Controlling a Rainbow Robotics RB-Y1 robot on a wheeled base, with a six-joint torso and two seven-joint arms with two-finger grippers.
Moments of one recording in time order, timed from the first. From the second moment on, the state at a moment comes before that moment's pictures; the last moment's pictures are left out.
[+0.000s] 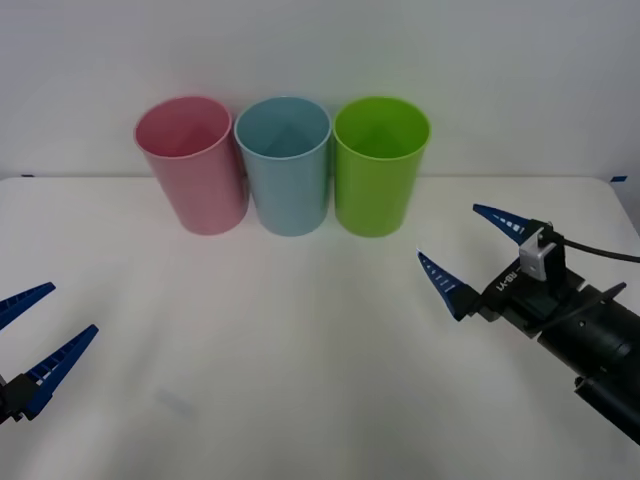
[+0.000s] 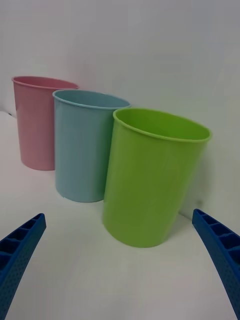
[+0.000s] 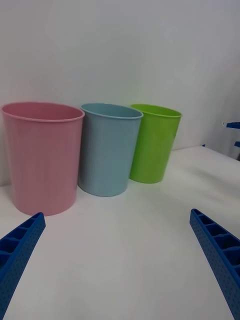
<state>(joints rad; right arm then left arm) 0.14 -0.45 -0.04 -1.81 1.19 -0.64 0.17 0.35 0.40 0.52 -1.66 -0.96 -1.22 0.00</state>
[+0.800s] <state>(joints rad) 0.40 -0.41 -0.33 -1.81 1.10 -0.96 0.18 0.35 0.40 0.52 -1.66 -0.96 -1.22 0.00</state>
